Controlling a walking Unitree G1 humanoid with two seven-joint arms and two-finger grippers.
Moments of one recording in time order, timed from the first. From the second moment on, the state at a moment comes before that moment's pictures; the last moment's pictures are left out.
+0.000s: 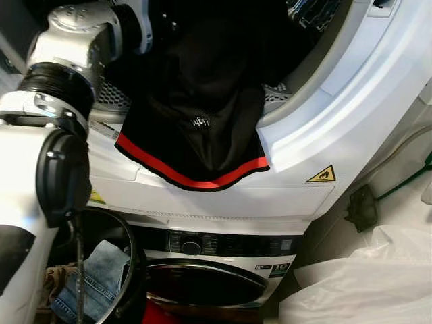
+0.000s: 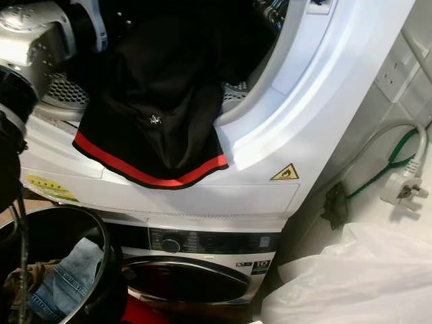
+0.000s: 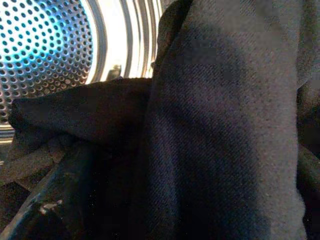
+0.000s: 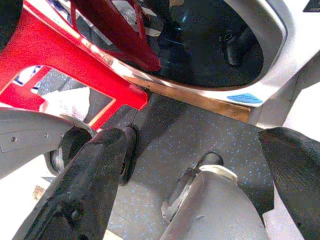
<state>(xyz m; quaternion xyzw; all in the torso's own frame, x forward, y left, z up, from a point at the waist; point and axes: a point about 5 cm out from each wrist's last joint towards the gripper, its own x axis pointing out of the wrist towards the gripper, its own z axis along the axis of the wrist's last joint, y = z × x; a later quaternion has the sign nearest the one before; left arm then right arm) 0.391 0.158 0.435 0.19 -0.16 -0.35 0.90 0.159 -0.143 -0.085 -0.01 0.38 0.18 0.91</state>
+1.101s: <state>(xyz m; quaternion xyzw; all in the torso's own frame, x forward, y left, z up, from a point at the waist) 0.336 0.208 0.435 0.23 -0.29 -0.48 0.79 0.165 -0.135 -0.085 -0.01 0.38 0.18 0.91</state>
